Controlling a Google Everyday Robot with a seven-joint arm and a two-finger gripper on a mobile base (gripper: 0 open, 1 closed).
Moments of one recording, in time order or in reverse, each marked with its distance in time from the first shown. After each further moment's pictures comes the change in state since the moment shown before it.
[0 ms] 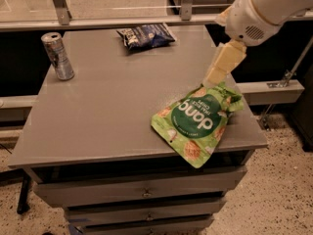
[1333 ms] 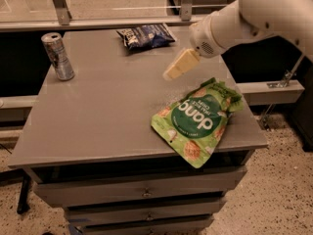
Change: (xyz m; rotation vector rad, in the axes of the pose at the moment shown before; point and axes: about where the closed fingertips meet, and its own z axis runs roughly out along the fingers) arm -0.044 -0.045 0.106 0.075 -0.255 0.164
